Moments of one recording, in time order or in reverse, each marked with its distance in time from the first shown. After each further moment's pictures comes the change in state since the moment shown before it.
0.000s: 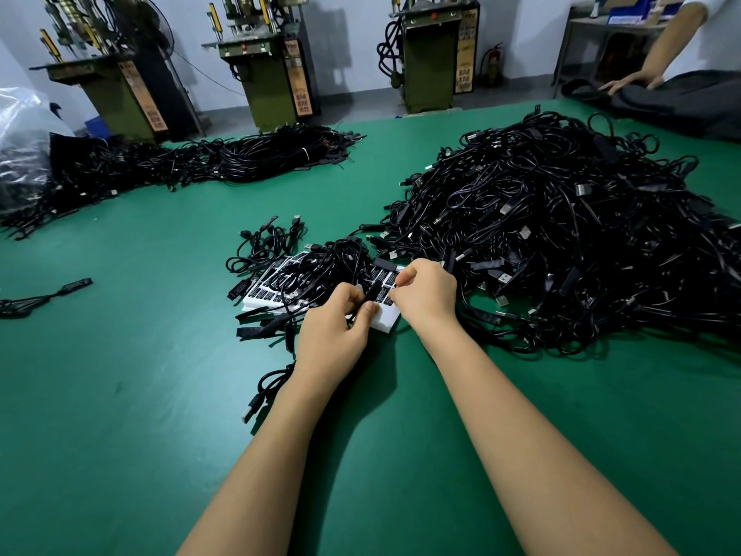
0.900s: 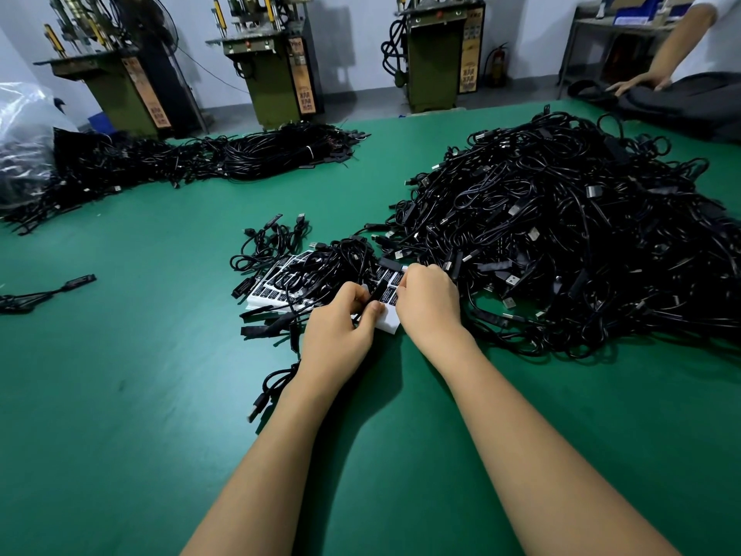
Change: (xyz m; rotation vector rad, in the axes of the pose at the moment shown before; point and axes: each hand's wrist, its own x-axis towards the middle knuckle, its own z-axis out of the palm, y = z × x) left_hand 0.000 0.002 -0.001 -0.016 -0.008 -0.005; right_hand -0.010 -0.007 -0.004 -0.402 -0.031 -0.209
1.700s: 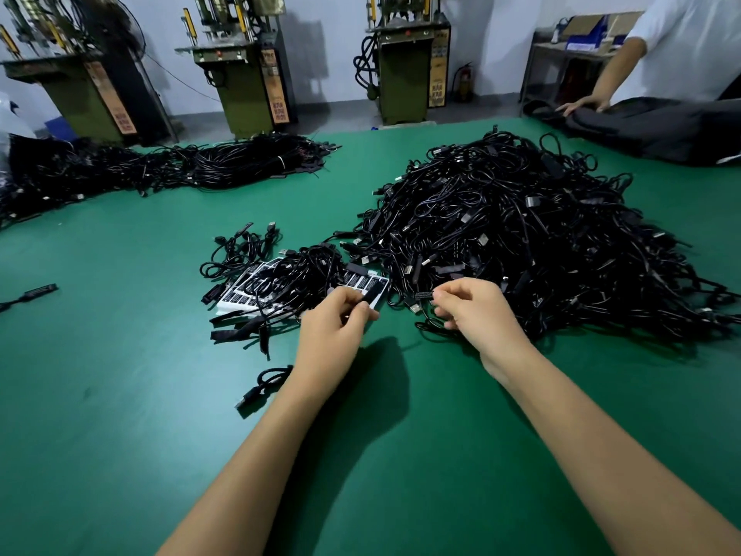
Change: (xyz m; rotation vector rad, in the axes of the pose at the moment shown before) left_hand -0.016 0.040 0.006 -0.294 -0.077 -0.034; right_hand -0.045 0.073 -0.063 0.801 -0.024 0.213
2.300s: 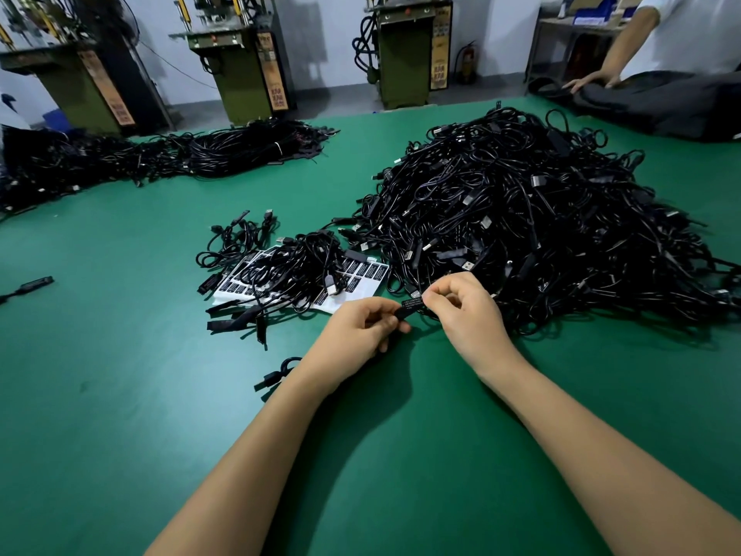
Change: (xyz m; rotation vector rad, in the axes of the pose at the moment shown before) left_hand 0.001 0.001 0.016 -0.168 -0.406 -0.179; right_hand -0.002 0.027 0.012 -0.111 0.047 -0.216
